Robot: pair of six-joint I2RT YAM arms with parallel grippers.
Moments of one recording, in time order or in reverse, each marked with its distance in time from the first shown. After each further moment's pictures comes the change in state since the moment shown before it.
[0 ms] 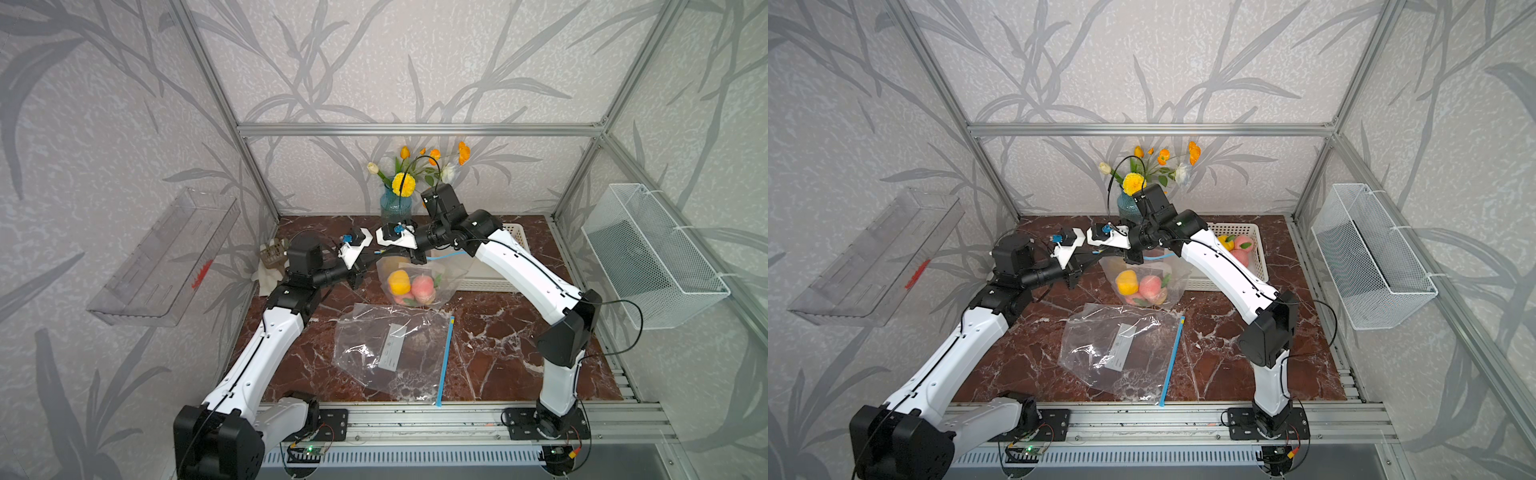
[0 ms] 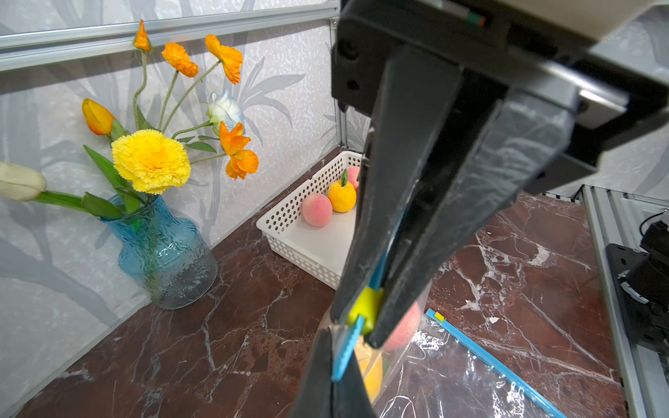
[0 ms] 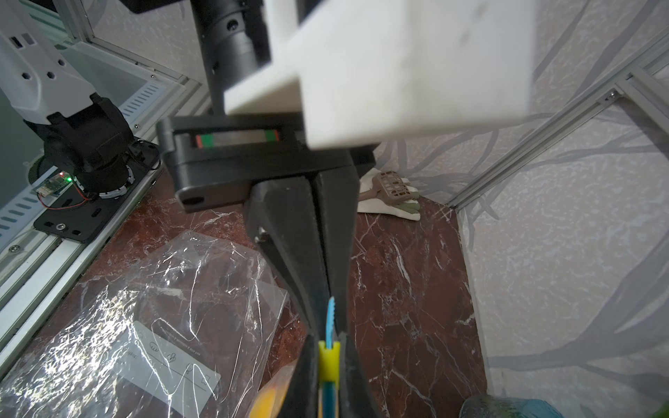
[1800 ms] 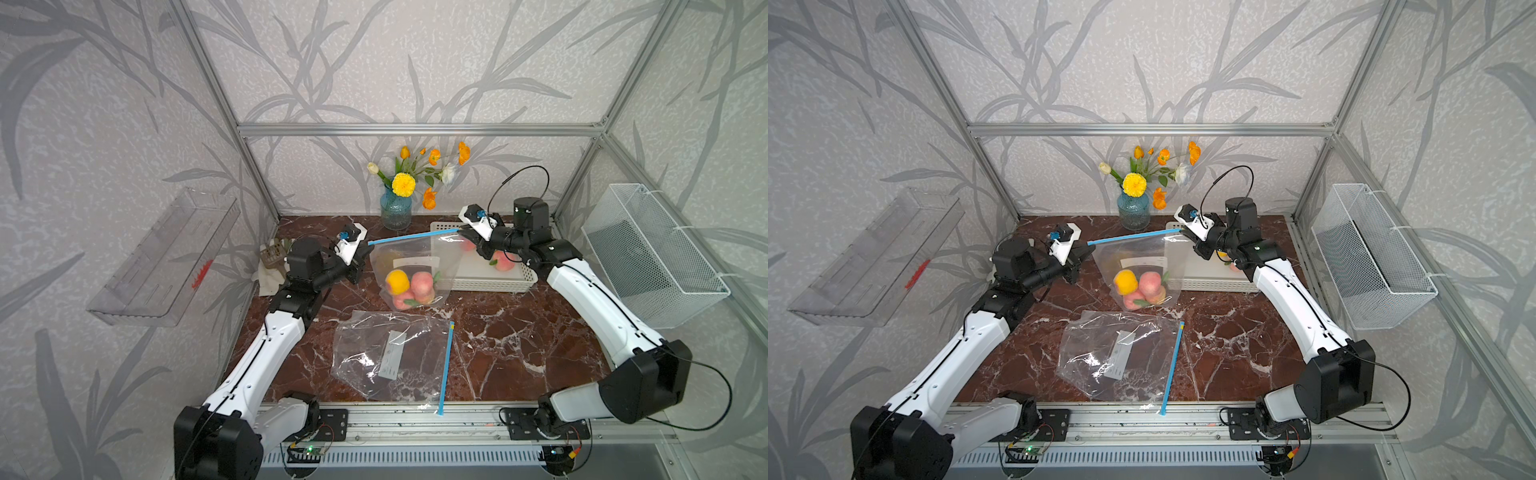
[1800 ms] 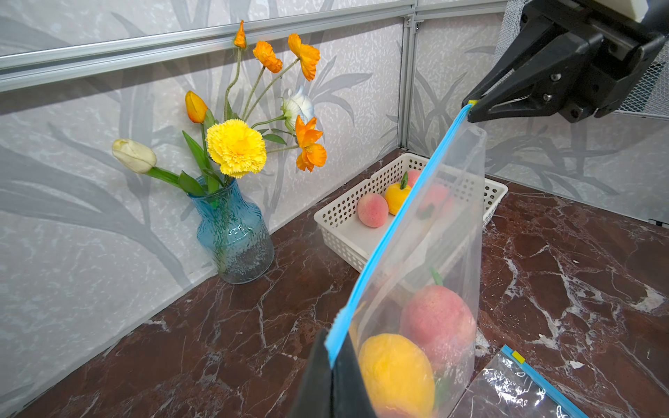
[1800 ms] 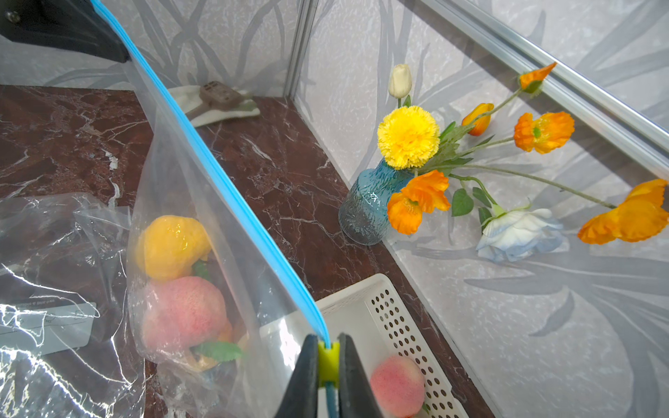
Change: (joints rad) left arm -0.011 -0.010 -0.047 0.108 -0.217 -0.060; right arm -0.402 -0.472 -0.695 0.438 0.185 0.266
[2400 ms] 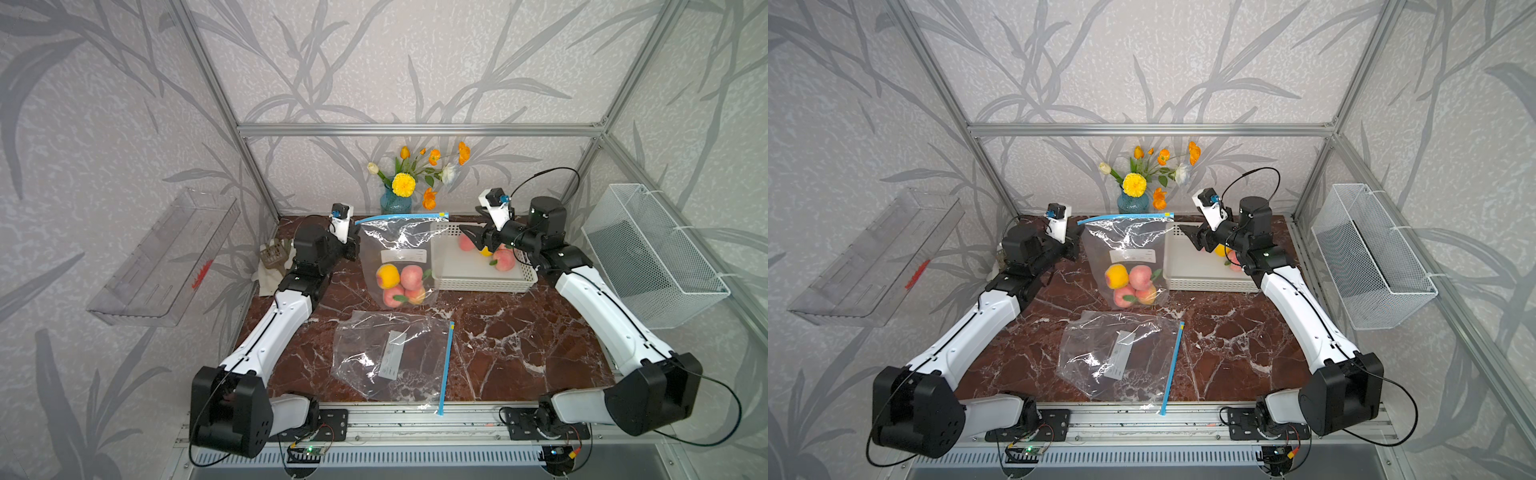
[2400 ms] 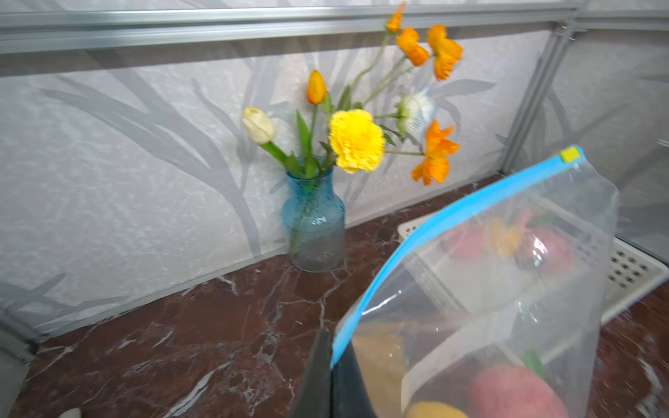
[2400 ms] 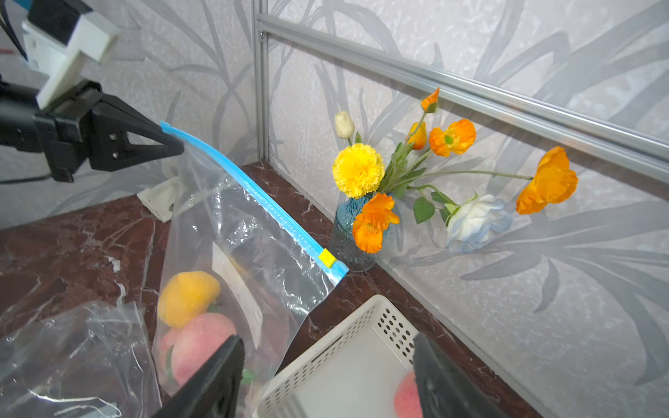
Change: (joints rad) left arm 0.018 0.192 0.101 0.131 -0.328 -0.171; right arm -0.045 -0.069 -0.072 0.212 -0.025 0.361
